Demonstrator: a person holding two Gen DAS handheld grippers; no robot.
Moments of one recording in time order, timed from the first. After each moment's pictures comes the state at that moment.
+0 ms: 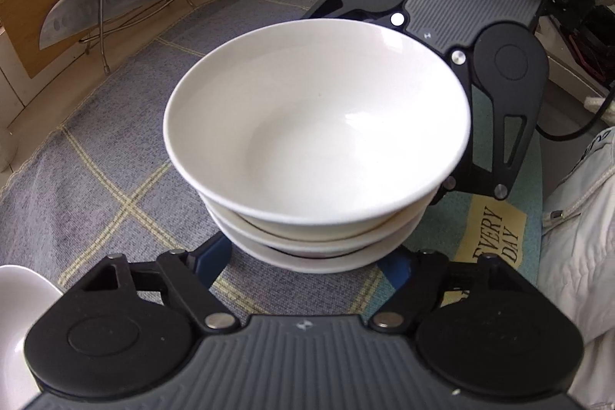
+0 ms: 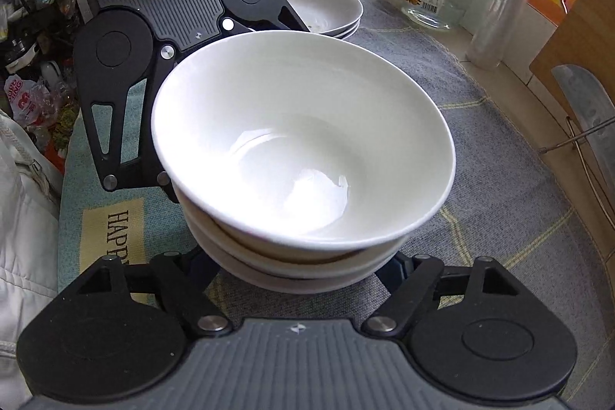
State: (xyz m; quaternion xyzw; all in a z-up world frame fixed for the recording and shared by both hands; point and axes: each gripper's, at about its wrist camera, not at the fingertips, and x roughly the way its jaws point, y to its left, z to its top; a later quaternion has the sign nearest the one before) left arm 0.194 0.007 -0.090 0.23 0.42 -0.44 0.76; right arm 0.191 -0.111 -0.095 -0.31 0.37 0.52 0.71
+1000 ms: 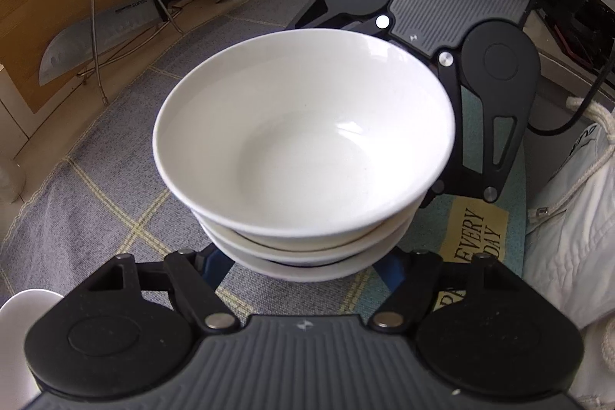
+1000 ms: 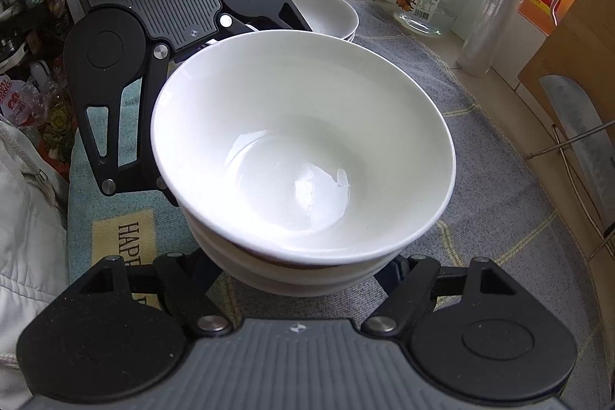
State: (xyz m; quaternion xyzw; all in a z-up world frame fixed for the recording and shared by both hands) left arm 0.176 0.009 -0.068 0.25 0.40 -0.45 0.76; right arm 0.177 -0.107 -0.075 -0.32 0.37 0.50 0.72
